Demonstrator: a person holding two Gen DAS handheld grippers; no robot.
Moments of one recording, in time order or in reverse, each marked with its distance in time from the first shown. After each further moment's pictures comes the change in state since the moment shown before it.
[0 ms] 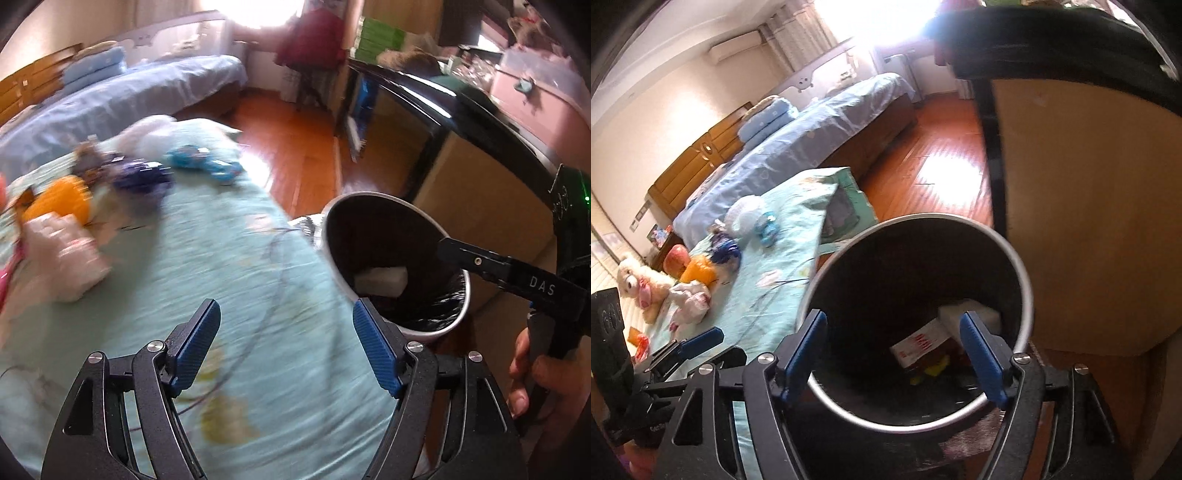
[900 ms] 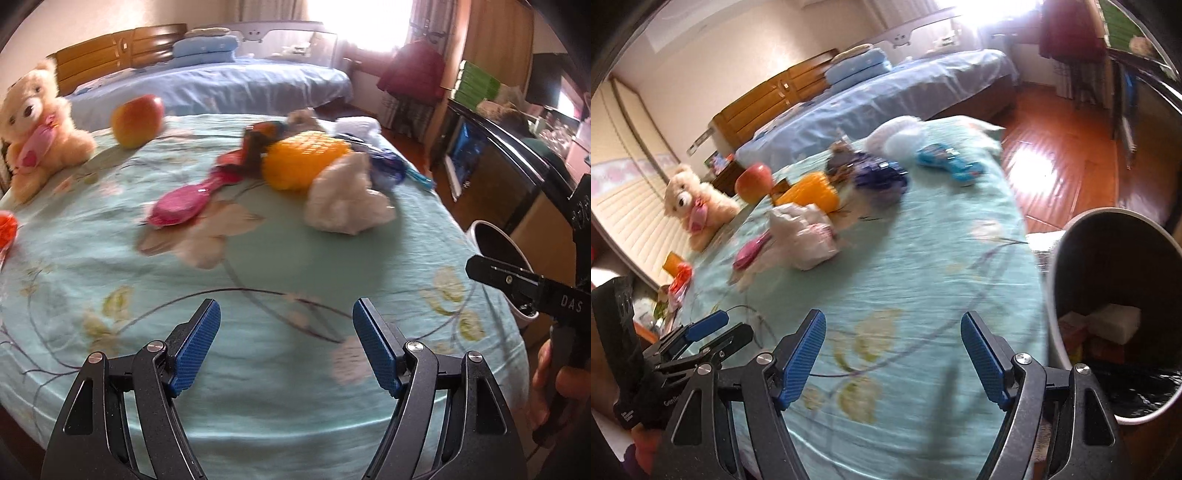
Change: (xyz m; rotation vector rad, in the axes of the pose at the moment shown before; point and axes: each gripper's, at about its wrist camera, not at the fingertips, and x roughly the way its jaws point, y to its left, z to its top) left arm -0.077 0.160 -0.065 -0.239 -0.053 0.248; right arm 0.060 0.175 -0.039 -0.247 0.146 0.203
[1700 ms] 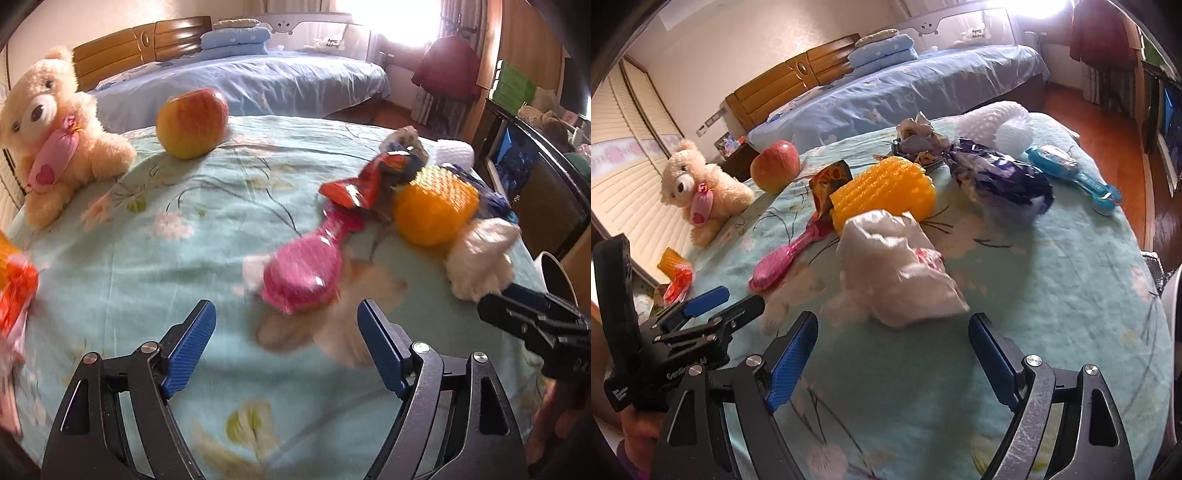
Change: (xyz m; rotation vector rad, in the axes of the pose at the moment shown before) left arm 0.051 0.091 0.061 -0.006 0.039 0.103; right arm 0.078 0.071 0.033 -0.026 0.024 0.013
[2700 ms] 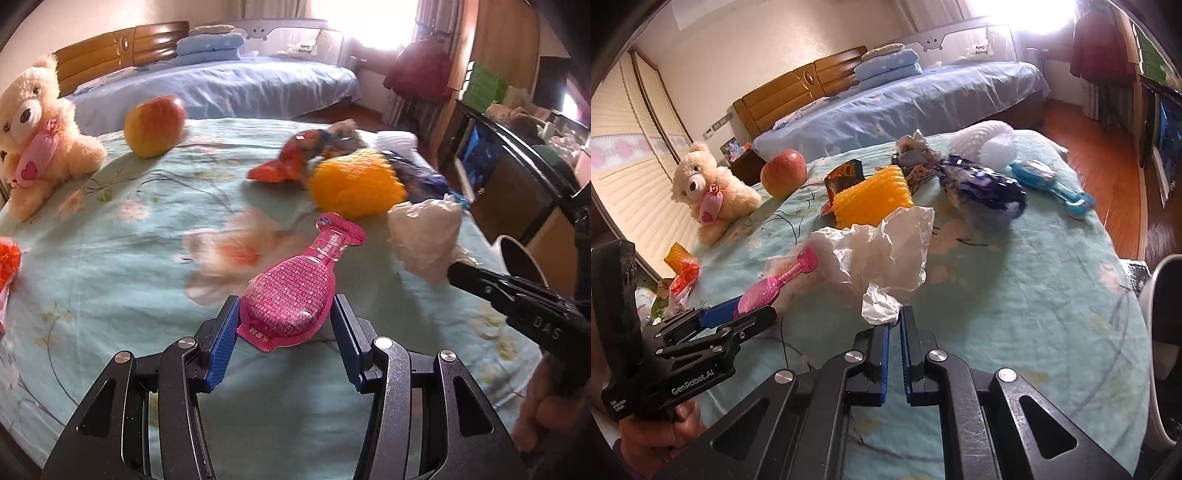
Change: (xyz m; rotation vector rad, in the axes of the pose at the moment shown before) left arm -0.039 -0.043 -0.032 0.026 -0.029 -0.115; right arm -0.043 -0.013 -0.021 -0.039 -0.066 -0.005
